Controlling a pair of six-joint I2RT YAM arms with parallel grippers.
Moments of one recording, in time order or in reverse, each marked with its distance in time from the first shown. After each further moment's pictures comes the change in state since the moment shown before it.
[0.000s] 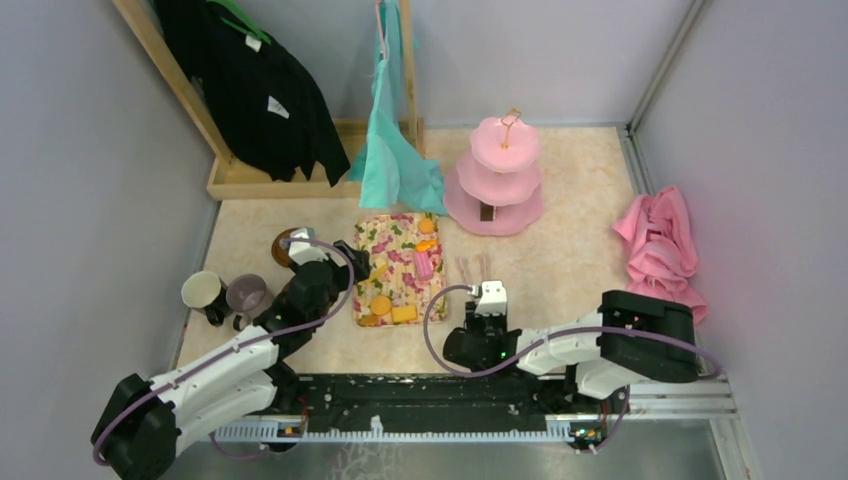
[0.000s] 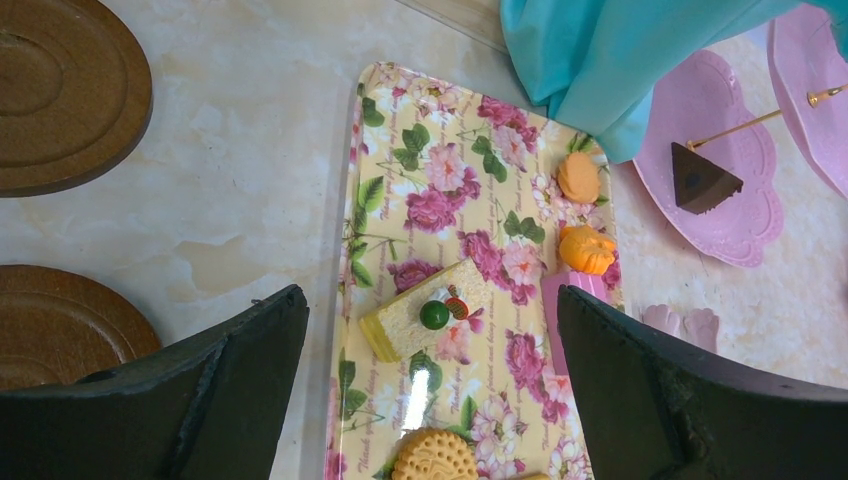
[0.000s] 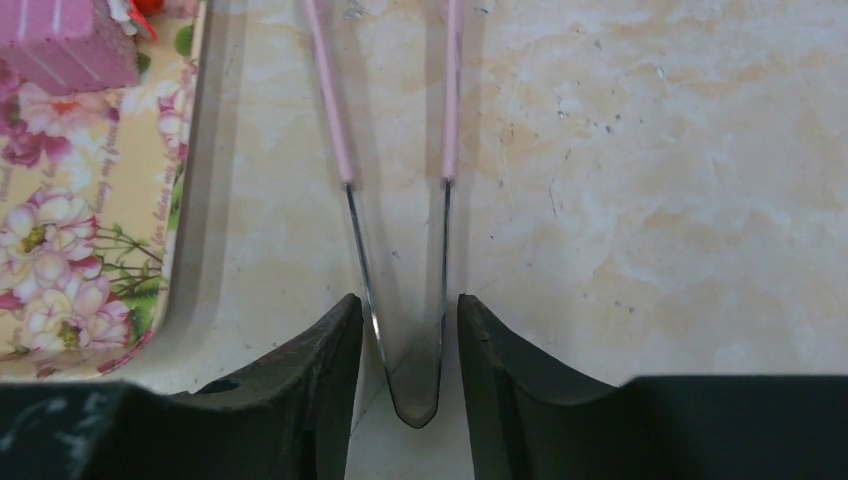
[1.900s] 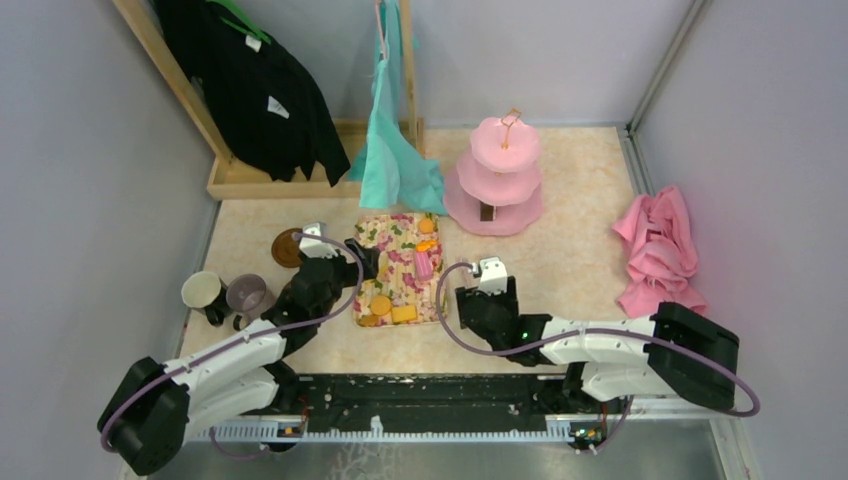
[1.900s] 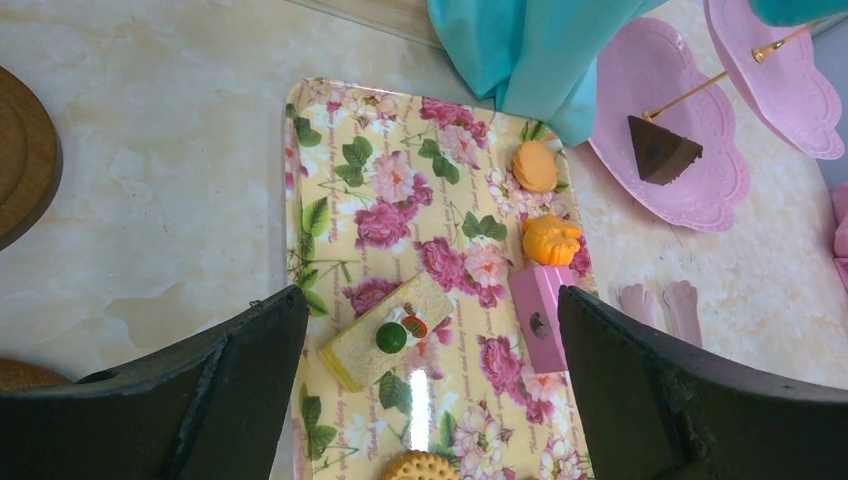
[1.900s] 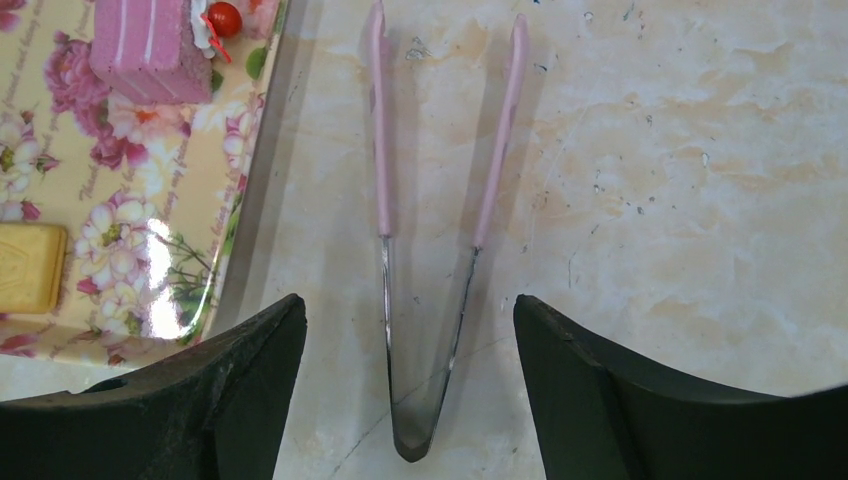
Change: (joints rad) left arm 0.015 0.100 -0.011 0.193 0.116 0.116; right arm -0.198 -0.220 -0.003 0.036 -0.316 -0.351
